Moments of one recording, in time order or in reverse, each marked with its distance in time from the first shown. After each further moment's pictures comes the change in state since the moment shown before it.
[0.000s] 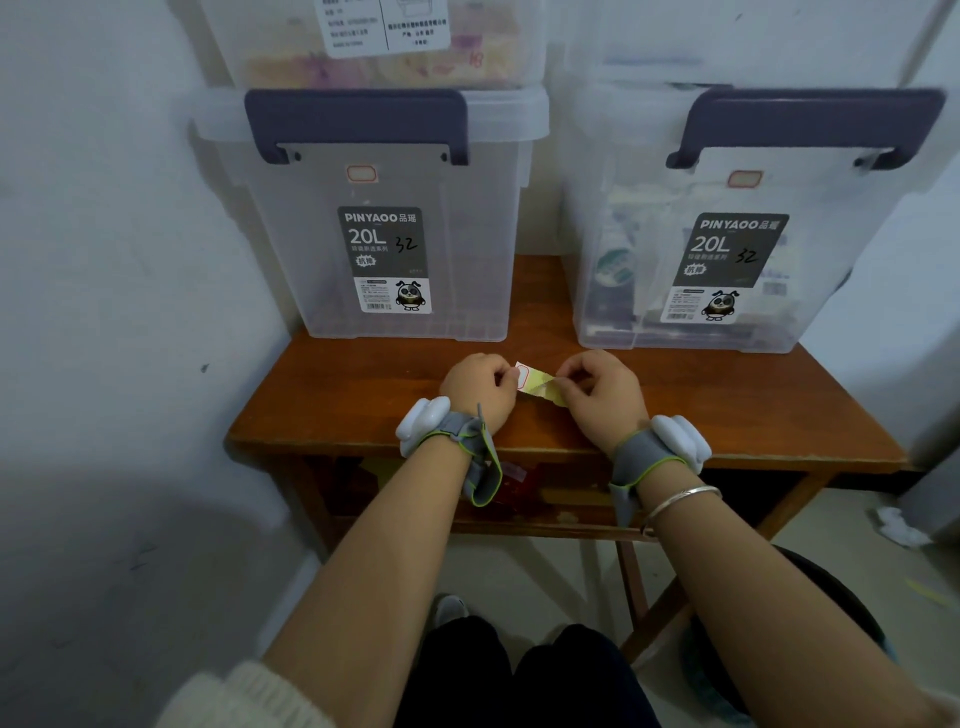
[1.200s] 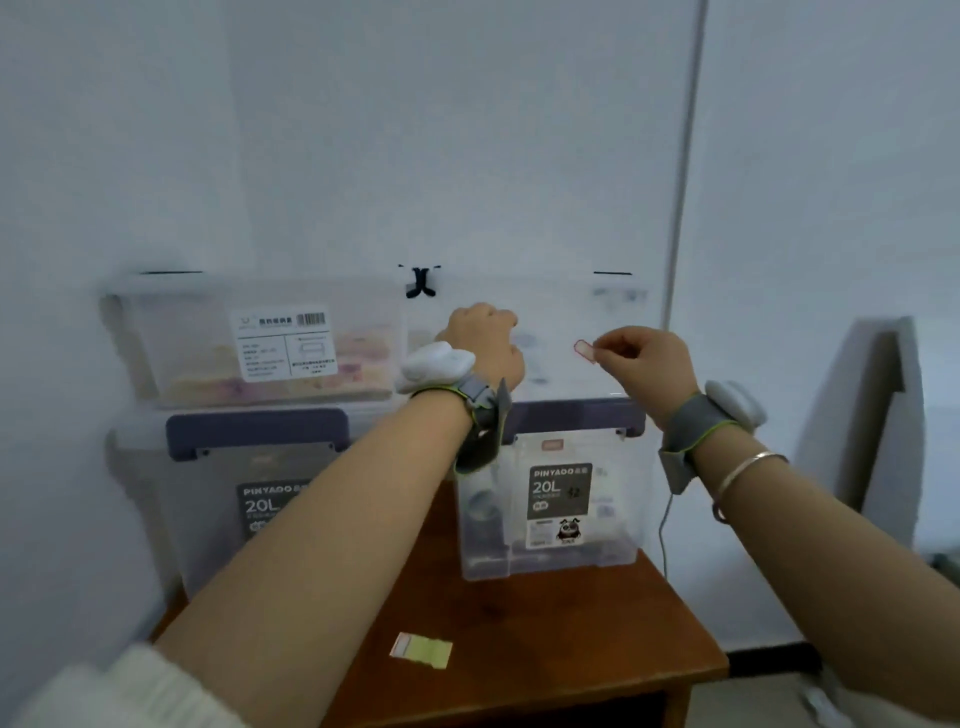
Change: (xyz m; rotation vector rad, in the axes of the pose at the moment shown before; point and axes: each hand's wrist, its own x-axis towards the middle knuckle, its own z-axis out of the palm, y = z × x) left_hand 0.081 0.254 -0.130 0.342 0.192 0.449; right_hand 0.081 -0.098 -0.253 0.002 0.464 -0.183
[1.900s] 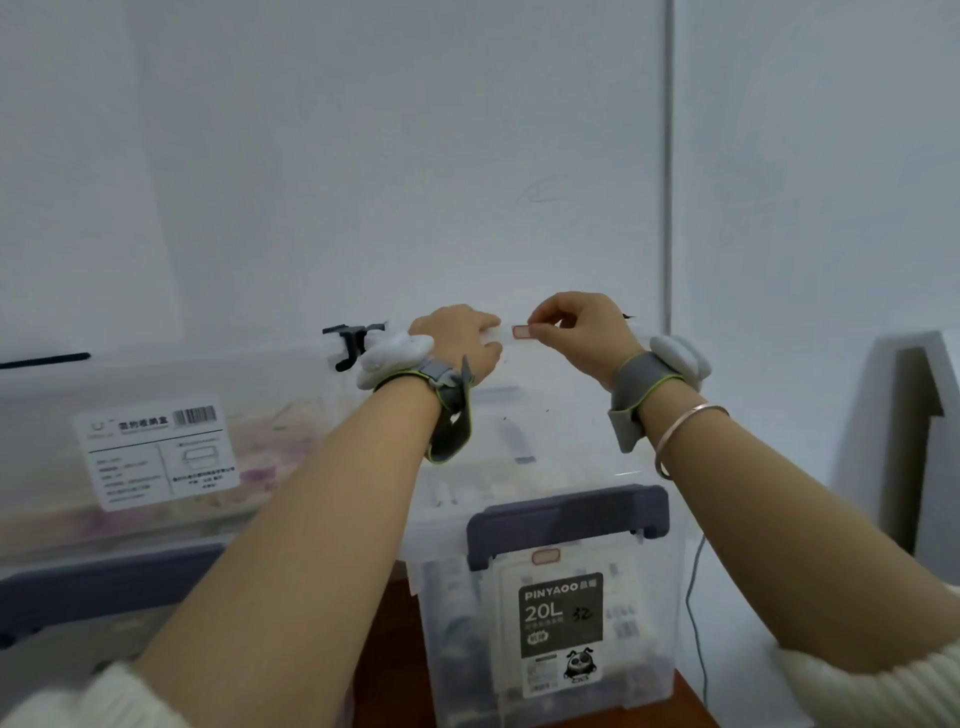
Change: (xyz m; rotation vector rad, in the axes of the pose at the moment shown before) left_hand 0.142 -0.018 0.036 0.066 -0.017 0.058; right_hand 0.140 0.021 0.042 0.087 -0.086 -0.177
